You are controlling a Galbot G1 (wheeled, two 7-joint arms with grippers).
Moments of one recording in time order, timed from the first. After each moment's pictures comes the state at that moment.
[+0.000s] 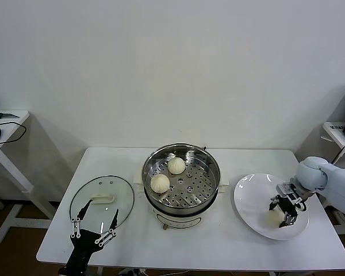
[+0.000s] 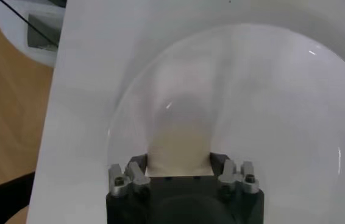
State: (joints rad) left arm 1.84 -1.31 -0.61 -2.15 0.07 -0.29 0.05; right arm 0.12 0.49 -1.05 1.32 -0.02 0.00 -1.16
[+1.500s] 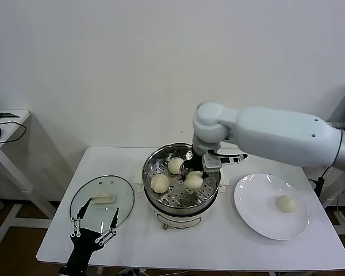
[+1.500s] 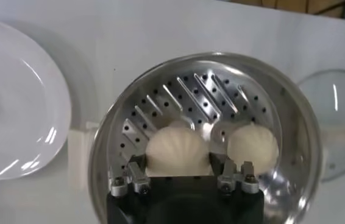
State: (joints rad) left arm 1.83 -1.32 -0.61 -2.15 0.08 -0.30 0.04; right arm 0.56 1.02 -1.25 1.59 -0.26 0.65 -1.17
